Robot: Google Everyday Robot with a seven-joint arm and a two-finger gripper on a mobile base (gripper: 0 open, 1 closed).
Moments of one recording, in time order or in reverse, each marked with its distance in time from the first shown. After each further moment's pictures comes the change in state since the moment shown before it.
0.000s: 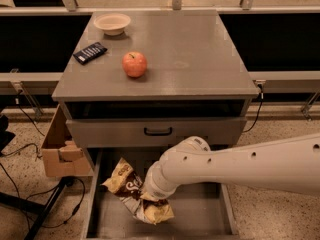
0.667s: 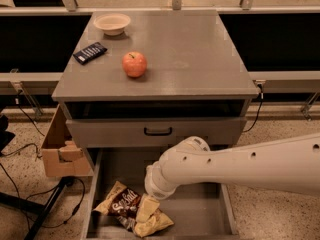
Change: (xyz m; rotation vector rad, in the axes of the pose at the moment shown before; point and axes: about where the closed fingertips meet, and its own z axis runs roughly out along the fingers) arm 0.000 0.001 0.000 -0.001 0.001 -0.002
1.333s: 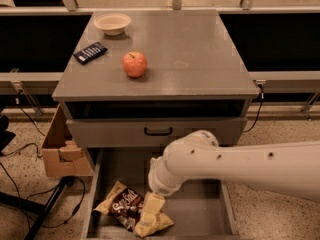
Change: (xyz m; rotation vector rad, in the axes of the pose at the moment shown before) arm -0.002 0.001 -0.027 0.001 0.005 -0.014
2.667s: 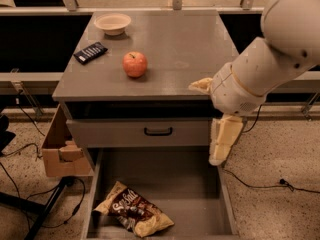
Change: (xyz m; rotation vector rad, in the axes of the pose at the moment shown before) arm -0.003 -0.064 -0.299 0.019 -0.024 -0.289
